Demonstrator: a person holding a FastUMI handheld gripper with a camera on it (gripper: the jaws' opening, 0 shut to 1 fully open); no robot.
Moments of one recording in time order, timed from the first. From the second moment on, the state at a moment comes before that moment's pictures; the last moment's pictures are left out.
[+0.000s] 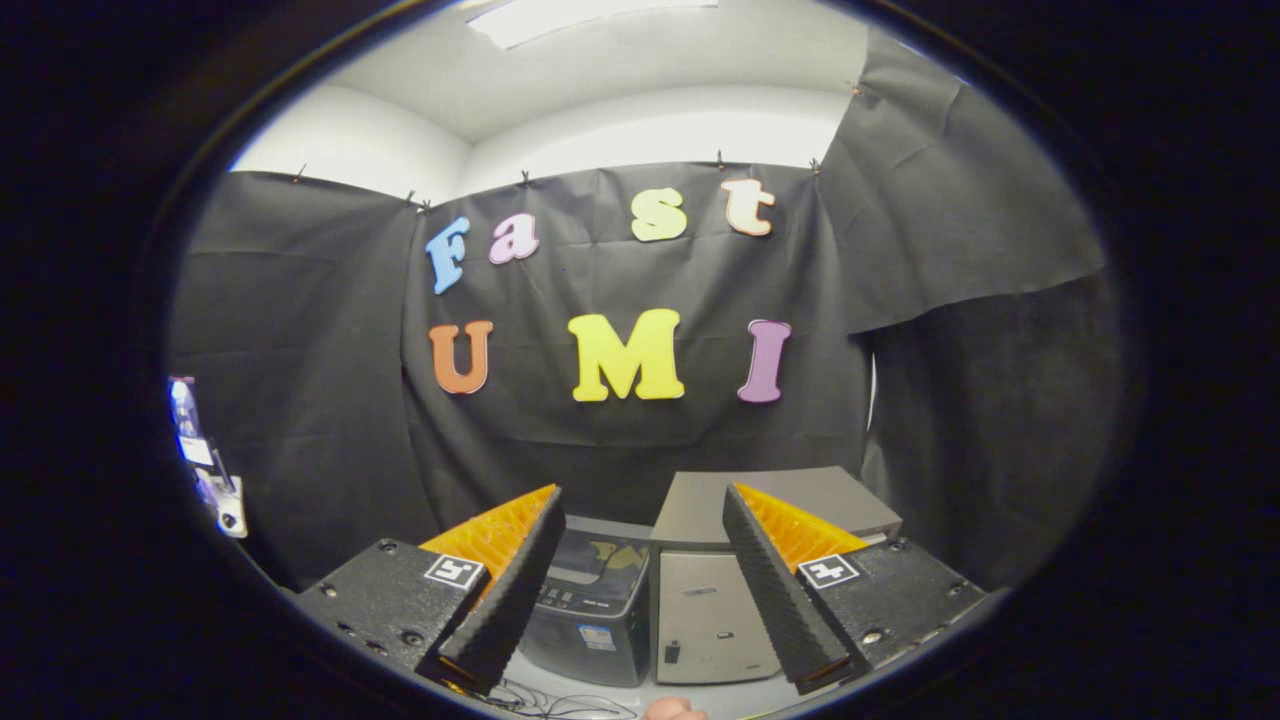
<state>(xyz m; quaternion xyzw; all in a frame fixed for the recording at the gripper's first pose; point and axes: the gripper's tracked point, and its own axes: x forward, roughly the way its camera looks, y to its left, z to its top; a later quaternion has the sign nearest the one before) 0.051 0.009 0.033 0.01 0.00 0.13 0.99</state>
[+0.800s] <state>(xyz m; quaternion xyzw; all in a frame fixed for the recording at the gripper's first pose) 0.066 0.017 0.028 0.01 0.01 0.13 0.99</state>
